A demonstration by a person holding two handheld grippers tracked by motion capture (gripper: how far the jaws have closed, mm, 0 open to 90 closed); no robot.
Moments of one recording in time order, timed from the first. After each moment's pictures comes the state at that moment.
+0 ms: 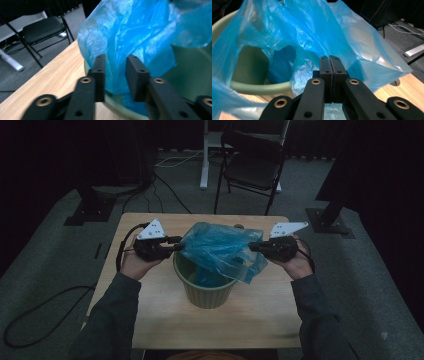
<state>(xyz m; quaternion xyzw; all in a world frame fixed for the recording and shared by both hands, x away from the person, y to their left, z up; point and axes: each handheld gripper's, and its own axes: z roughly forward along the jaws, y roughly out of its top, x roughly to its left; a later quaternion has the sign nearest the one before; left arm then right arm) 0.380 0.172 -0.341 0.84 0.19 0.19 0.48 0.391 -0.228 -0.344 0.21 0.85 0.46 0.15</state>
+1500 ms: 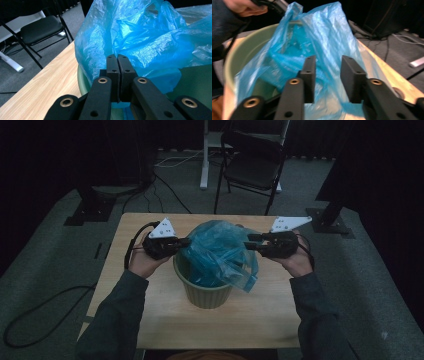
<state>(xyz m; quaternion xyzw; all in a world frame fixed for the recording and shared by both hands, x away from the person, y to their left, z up) 0.388 0.148 -0.343 0.85 0.19 0.20 0.45 0.387 -0.220 -0.322 0.20 0.84 0.49 0.15</state>
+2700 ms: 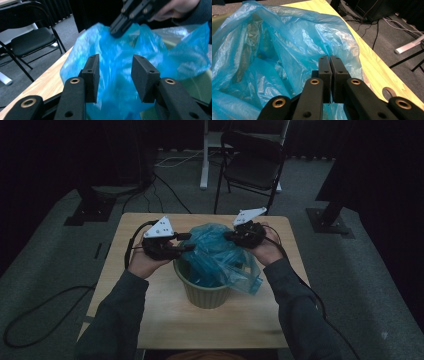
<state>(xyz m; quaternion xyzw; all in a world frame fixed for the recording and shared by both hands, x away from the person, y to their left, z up) 0.379 0.142 -0.324 0.83 0.16 0.18 0.50 0.425 -0.144 -0.334 0.20 0.88 0.39 0.18</state>
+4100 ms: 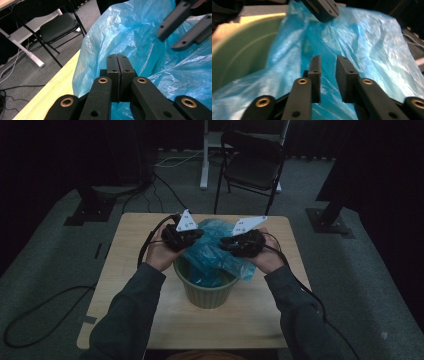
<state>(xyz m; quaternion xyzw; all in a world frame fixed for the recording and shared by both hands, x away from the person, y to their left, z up) 0.399 0.098 -0.327 0.85 0.20 0.26 0.40 0.398 -0.140 -0.332 0.16 0.88 0.41 0.17</state>
